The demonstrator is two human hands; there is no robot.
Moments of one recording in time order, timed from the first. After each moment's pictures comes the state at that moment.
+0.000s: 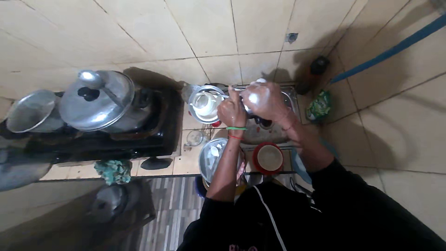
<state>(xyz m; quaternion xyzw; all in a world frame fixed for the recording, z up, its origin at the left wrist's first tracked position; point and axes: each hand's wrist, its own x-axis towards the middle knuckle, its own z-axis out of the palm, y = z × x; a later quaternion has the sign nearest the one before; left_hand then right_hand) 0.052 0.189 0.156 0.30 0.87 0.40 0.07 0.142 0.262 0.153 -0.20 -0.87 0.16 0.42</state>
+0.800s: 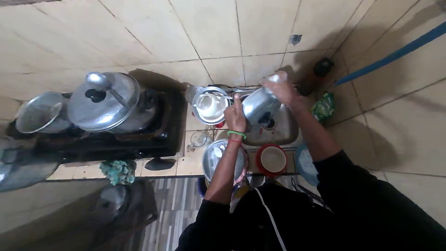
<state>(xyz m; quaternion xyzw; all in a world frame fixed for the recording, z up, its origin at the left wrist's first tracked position) 0.028 0.183 0.109 0.36 0.79 0.48 0.16 0.151 0.315 0.145 -0.39 -0.77 0.43 0.27</state>
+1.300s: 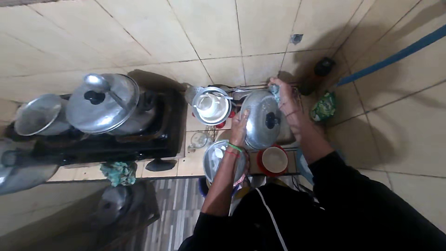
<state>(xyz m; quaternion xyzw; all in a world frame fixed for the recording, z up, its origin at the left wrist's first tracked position) 0.034 0.146 0.091 0.29 0.64 0.57 0.43 0.132 0.332 0.086 -0.50 -0.38 0.67 0.39</state>
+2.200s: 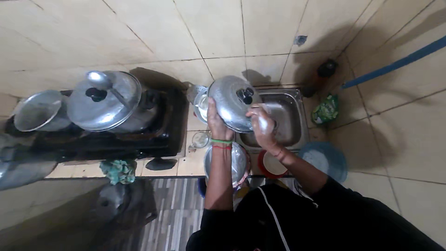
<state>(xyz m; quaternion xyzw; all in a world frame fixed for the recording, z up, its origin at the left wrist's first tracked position) -0.004 0.160 0.126 0.16 0.40 0.82 0.37 0.117 0.199 0.073 -0.24 -0.73 0.35 0.53</state>
